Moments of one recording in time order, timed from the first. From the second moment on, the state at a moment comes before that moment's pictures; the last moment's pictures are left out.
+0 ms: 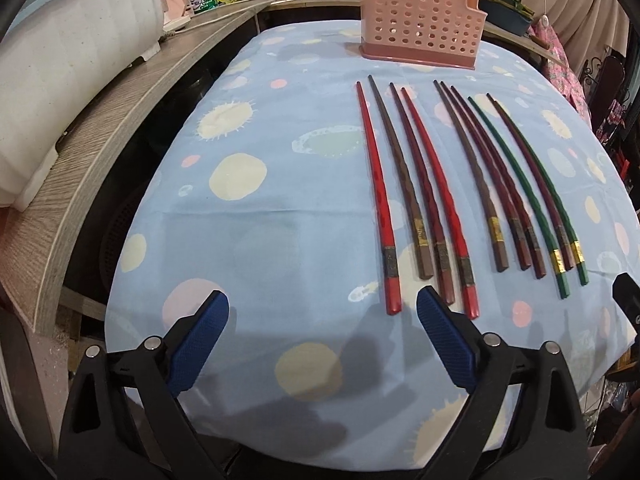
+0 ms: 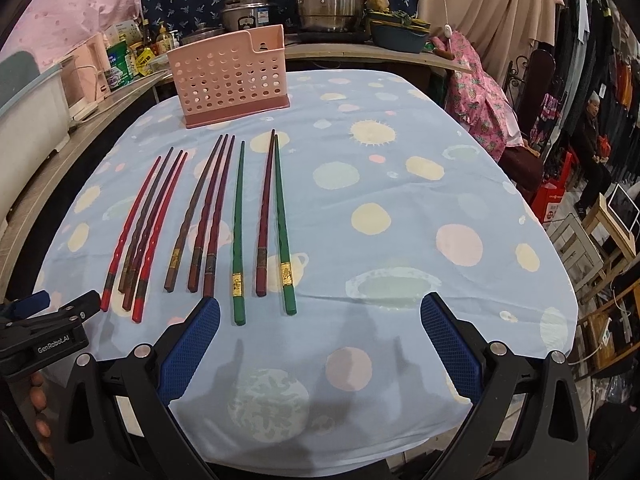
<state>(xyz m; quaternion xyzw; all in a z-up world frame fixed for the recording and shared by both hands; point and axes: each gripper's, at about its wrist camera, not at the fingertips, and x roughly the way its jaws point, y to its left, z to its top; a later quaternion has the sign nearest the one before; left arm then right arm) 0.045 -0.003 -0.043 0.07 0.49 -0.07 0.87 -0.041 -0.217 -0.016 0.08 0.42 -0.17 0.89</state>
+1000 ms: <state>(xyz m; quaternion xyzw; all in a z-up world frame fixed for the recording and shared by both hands) 0.063 -0.014 -0.050 0.06 0.51 -0.11 0.85 -0.002 -0.228 -0.051 0.09 0.45 -0.11 0.88</state>
